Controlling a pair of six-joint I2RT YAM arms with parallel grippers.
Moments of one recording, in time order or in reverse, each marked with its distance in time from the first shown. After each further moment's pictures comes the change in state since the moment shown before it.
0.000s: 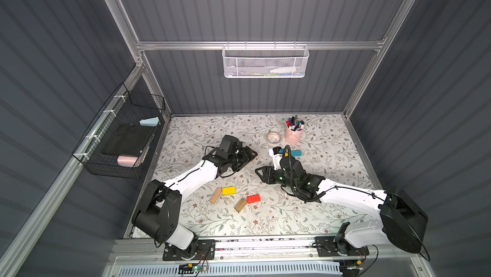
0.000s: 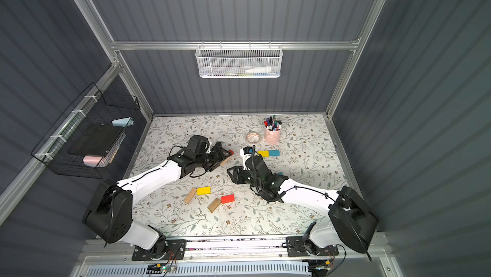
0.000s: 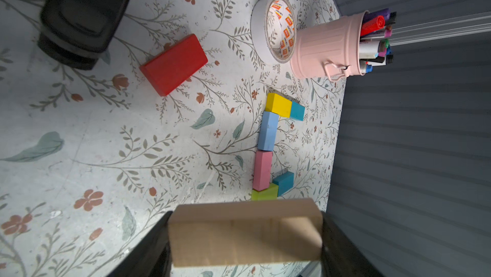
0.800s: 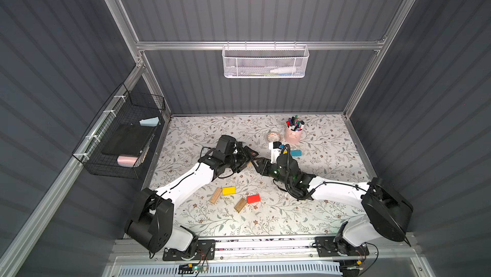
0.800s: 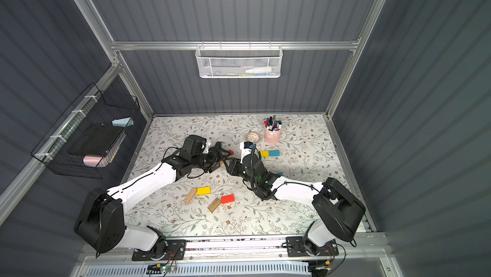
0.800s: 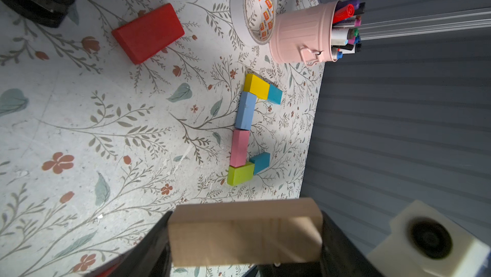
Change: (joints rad) left arm 0.000 -0.092 -0.013 -0.033 0.076 -0.070; right arm 0.002 0.125 0.022 0.272 0.073 0.130
